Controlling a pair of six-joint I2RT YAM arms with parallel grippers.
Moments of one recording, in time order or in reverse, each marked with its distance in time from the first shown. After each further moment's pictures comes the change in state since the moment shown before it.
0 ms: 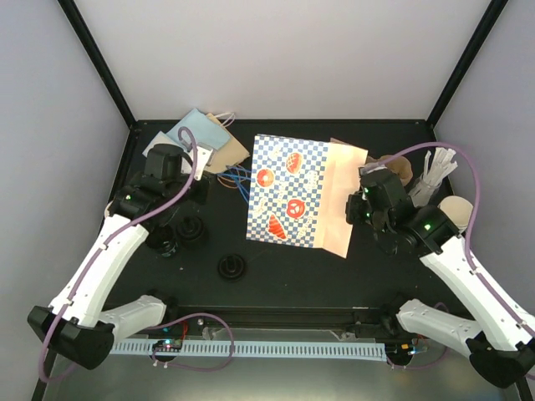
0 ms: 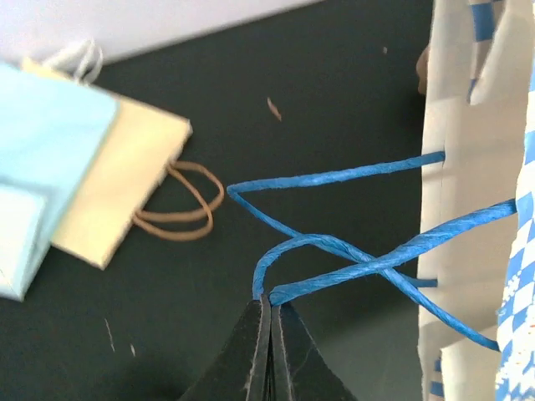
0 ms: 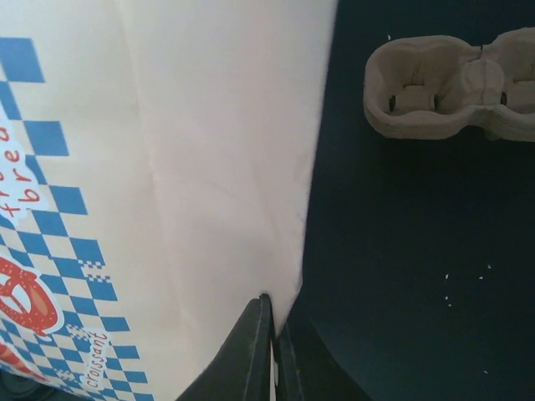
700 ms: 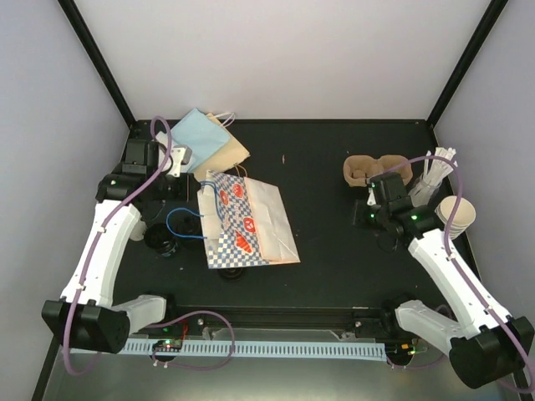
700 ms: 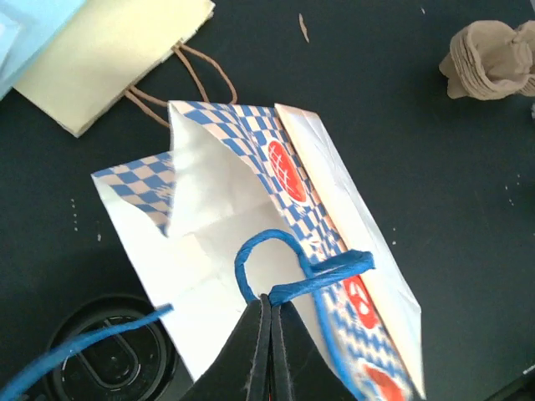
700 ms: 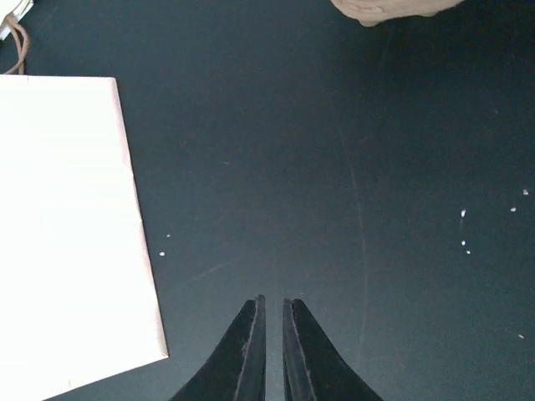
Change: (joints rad) left arm 0.275 0.086 0.071 -0.273 0.283 -0.130; right arm -0.269 0.054 -0.251 0.146 -0.266 -0.048
